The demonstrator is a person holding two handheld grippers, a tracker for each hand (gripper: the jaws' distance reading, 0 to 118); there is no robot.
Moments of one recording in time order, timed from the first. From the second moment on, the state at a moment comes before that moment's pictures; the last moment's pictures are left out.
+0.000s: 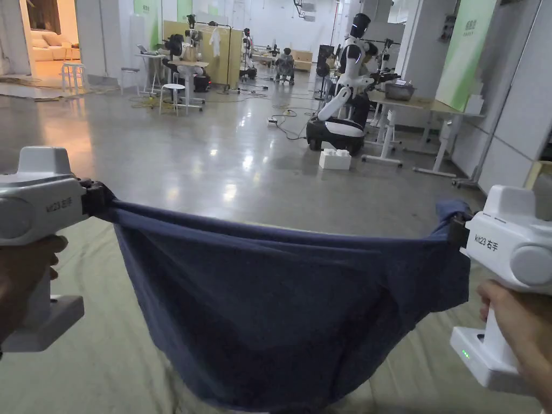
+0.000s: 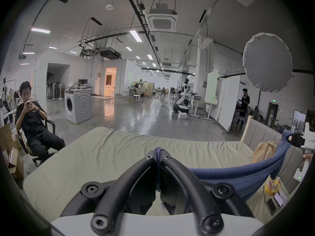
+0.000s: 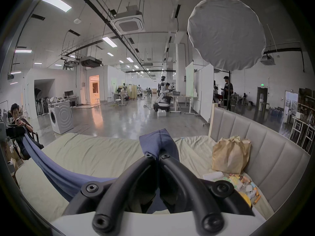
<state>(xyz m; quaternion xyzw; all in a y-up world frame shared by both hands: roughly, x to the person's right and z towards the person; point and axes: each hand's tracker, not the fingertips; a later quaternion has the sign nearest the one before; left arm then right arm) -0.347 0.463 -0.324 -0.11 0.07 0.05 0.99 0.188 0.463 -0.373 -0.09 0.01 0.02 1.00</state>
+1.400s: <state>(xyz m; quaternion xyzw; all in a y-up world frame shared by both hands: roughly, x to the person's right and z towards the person) -0.359 0.342 -0.263 -0.15 0.06 0.05 0.99 0.181 0.352 -0.335 -0.12 0.01 0.08 0.99</state>
